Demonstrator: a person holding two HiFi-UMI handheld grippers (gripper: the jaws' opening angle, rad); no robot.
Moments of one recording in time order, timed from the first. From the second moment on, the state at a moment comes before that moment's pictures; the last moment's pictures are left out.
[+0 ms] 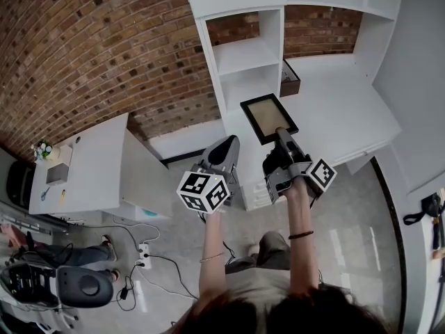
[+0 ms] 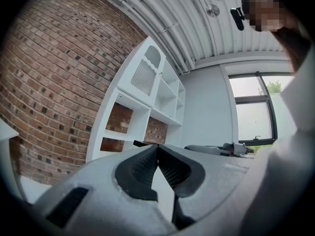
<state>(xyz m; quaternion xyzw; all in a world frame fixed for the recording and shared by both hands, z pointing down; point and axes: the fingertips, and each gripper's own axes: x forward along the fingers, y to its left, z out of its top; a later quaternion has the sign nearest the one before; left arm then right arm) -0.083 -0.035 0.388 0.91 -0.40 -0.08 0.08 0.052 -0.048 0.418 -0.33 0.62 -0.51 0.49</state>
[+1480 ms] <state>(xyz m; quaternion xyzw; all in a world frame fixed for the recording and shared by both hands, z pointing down) -0.063 -0.140 0.380 0.90 -0.42 -0.08 0.08 0.076 -0.167 0.406 -0.31 0.63 -0.53 0.48</state>
